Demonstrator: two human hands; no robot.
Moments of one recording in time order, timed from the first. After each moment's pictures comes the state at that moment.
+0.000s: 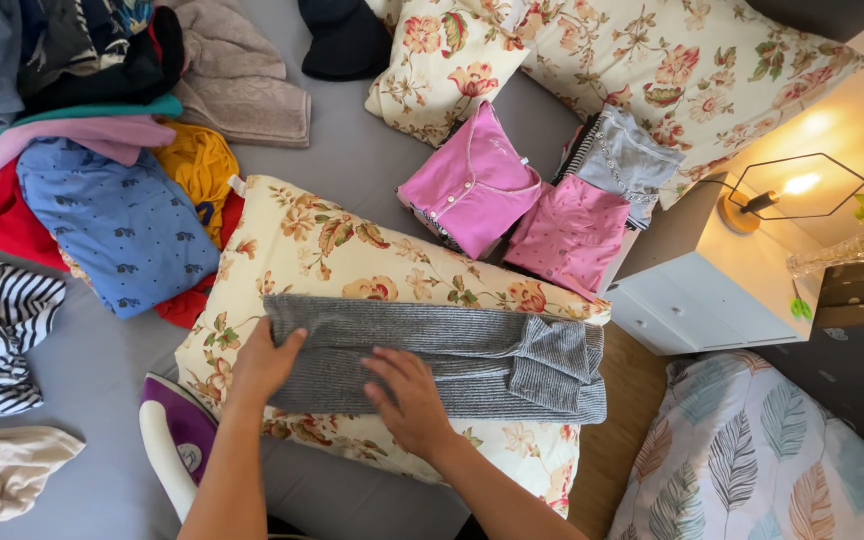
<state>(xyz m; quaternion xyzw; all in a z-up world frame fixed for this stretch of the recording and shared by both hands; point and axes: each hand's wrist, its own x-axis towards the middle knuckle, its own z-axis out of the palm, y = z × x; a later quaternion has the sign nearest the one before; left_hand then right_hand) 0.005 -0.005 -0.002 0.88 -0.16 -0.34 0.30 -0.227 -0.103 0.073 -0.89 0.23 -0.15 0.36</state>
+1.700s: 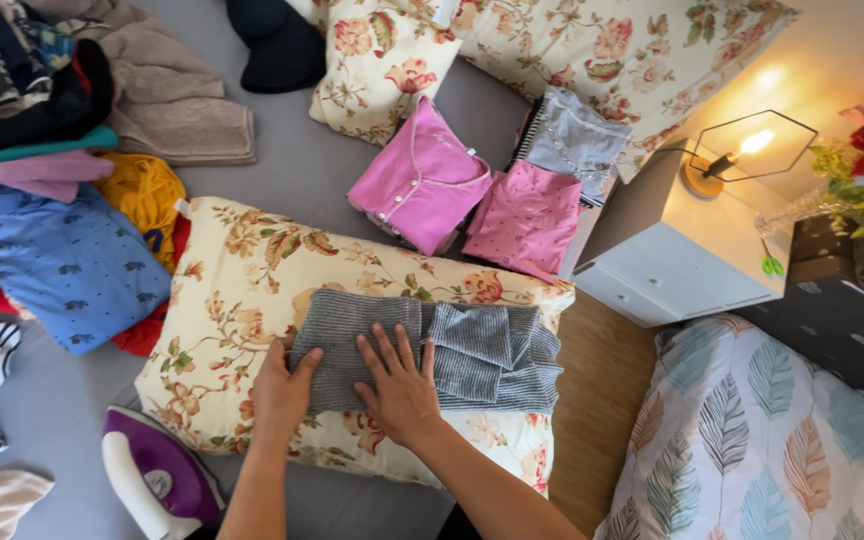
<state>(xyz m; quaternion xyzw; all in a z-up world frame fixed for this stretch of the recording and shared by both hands) -0.091 -0.043 0.067 0.84 -0.15 -0.33 0.41 -0.257 -0.132 0.029 -0.95 0.29 -0.11 0.11</state>
